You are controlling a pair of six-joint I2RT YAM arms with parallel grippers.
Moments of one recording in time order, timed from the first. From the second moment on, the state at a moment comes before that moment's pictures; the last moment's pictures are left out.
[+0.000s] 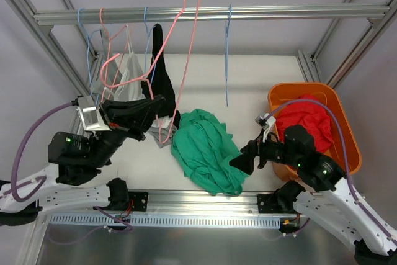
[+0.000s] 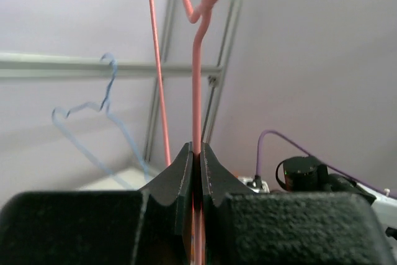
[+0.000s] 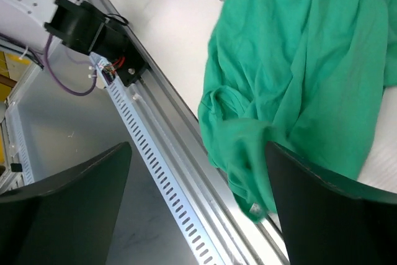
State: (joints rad) left arm -1.25 0.62 0.92 0.33 -0.29 0.00; right arm 0.72 0.50 0.73 -0.64 -0.43 0.38
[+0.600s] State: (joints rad) left arm -1.24 0.86 1.10 -0.59 -0.57 -0.42; right arm 0.72 0.55 0.73 -0.62 -0.25 0.36
